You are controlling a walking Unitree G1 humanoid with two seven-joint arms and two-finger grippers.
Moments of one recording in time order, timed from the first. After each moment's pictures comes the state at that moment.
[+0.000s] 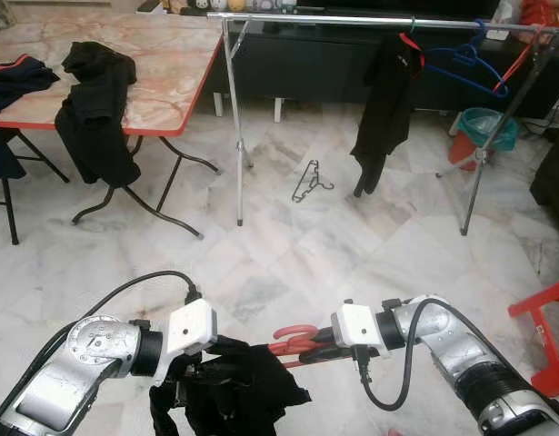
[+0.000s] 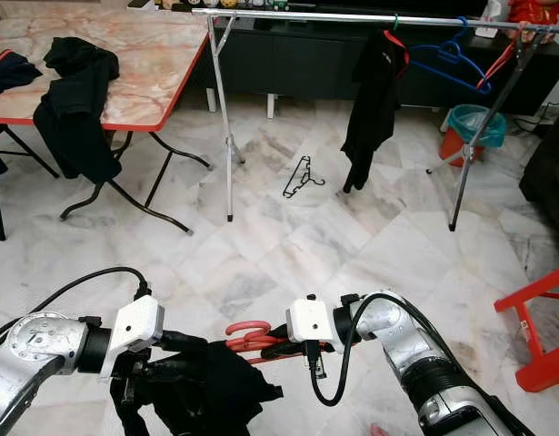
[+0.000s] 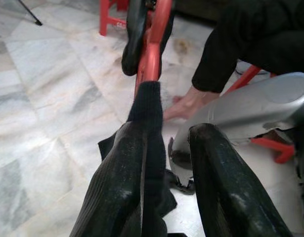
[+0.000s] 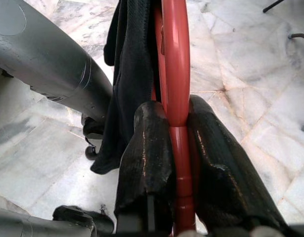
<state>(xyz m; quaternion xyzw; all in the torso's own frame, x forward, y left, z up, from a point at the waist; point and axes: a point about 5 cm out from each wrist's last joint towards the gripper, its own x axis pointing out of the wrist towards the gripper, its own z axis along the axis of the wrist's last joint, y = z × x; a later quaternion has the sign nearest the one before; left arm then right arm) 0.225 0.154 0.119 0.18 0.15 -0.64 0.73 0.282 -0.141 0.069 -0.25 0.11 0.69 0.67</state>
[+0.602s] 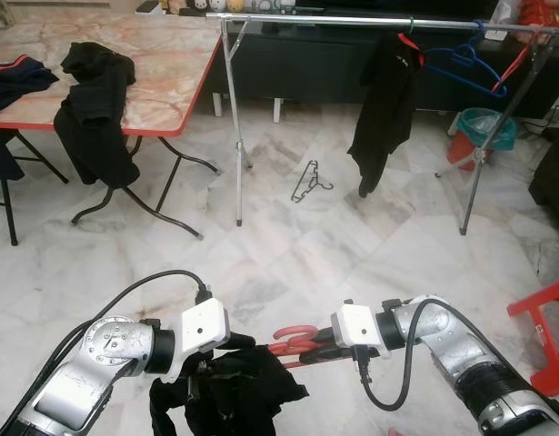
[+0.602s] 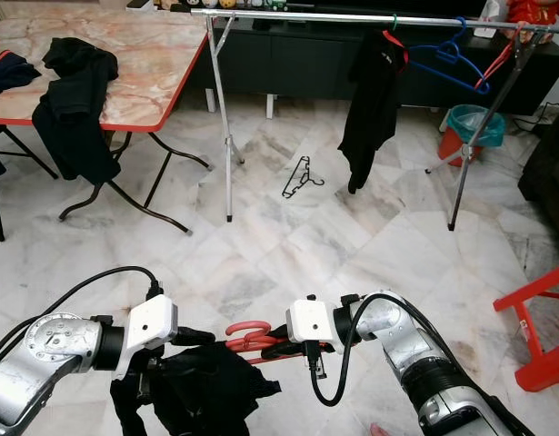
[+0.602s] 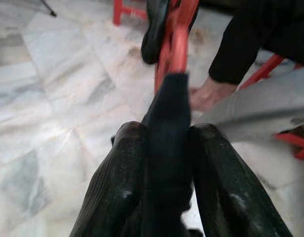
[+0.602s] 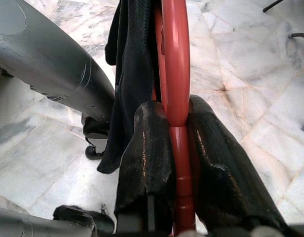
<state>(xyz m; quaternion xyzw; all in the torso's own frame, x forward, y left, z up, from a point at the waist) 0.232 0.149 0.111 0.20 0.15 -0.61 0.75 0.282 -0.141 0.069 -0.25 0.11 0.69 0.67</state>
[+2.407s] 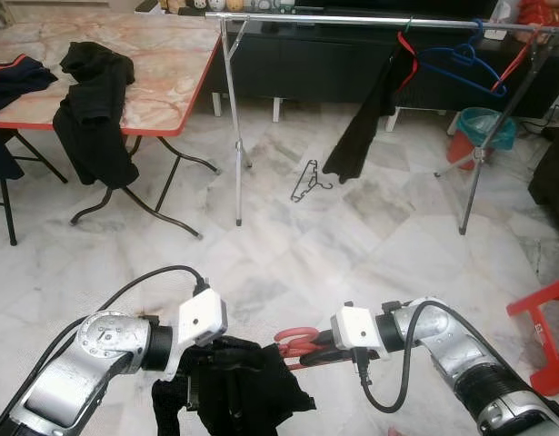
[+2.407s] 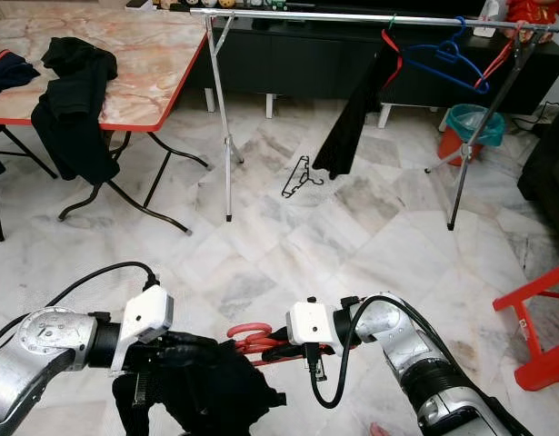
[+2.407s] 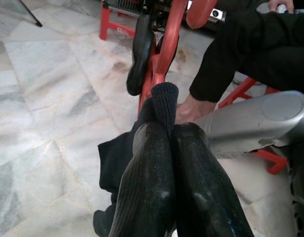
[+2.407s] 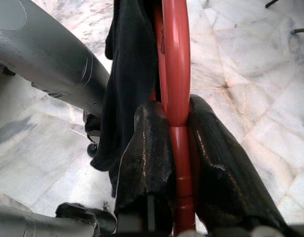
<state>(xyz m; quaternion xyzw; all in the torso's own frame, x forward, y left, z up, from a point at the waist) 0.227 0.146 0.128 0.16 0.15 -0.64 0.74 0.280 -0.142 0.065 -0.25 0.12 0.69 0.67</state>
